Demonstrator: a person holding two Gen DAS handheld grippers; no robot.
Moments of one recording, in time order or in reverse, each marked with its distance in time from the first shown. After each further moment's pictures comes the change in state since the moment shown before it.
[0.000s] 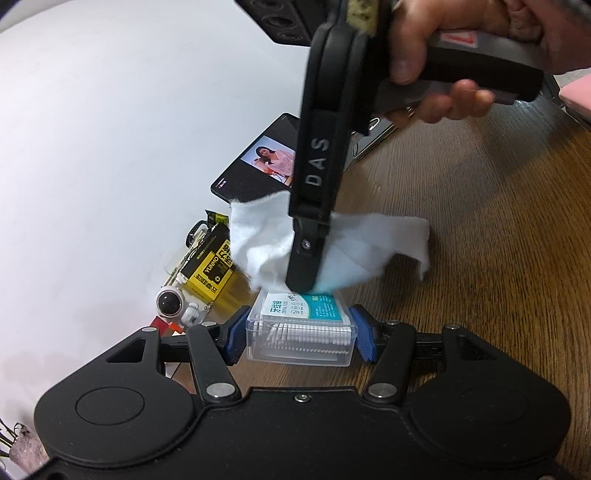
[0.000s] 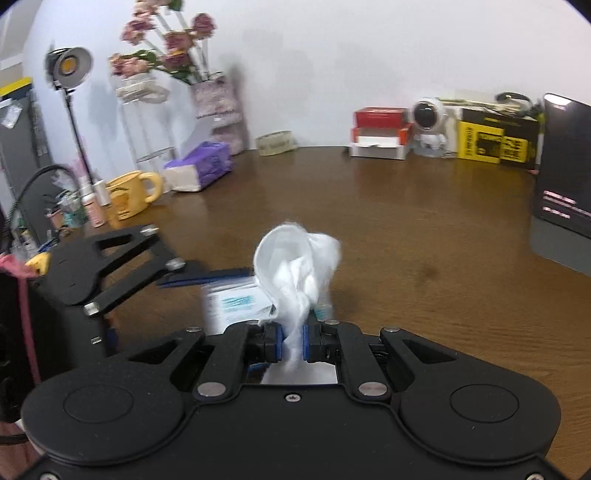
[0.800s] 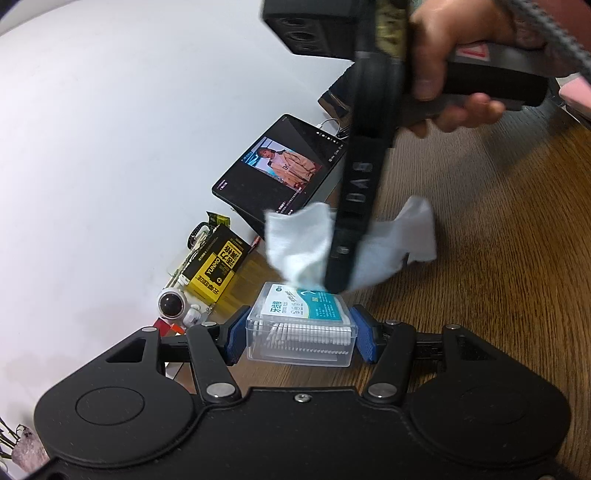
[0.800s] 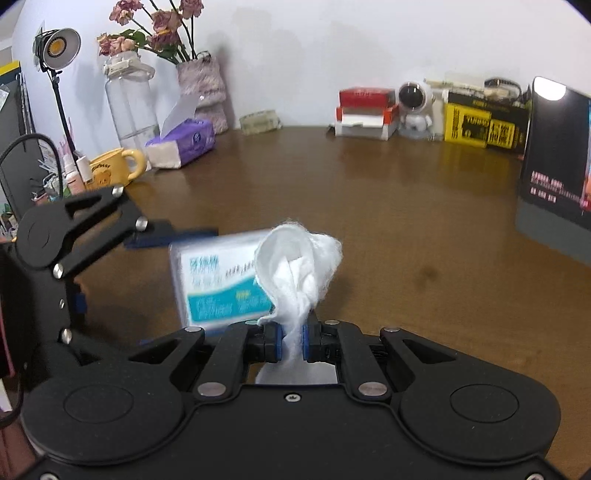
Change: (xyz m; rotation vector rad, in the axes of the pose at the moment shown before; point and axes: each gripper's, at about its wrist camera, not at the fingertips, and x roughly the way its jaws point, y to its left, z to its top) left arm -0.002 -0.005 0.025 0.006 -0.003 0.006; right arm 0.006 -0.018 -0.016 0.020 0.063 -0.078
